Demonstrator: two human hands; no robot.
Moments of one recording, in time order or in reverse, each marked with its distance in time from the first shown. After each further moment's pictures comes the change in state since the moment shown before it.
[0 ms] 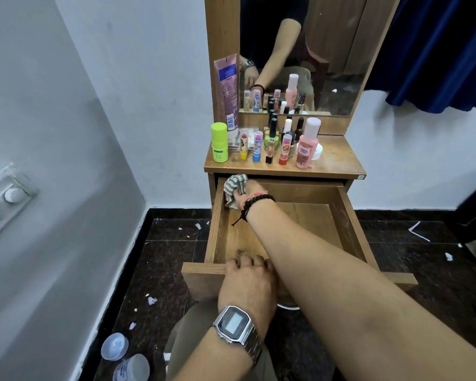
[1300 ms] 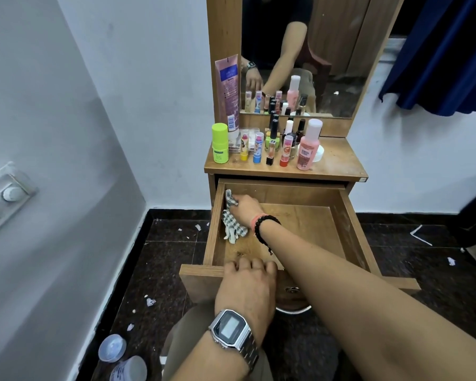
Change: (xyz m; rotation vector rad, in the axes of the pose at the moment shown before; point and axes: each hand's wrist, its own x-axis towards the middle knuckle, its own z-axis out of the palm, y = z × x) left_hand -0.002 0.001 0.000 -0.045 0.048 -0.006; right_hand 0.034 0.007 -0.030 -1.737 -0.264 -0.502
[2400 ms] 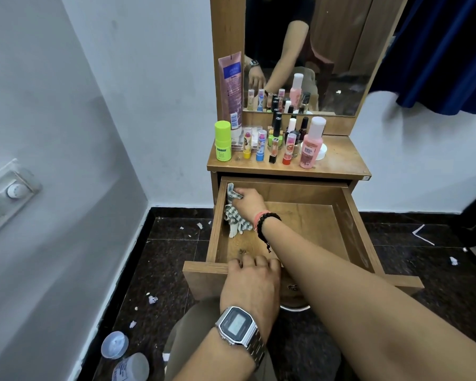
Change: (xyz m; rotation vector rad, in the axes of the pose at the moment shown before) left_hand 0.001 0.000 0.001 -0.015 0.003 -0.010; right_hand 0.001 -0.003 0.001 0.242 0.090 0.012
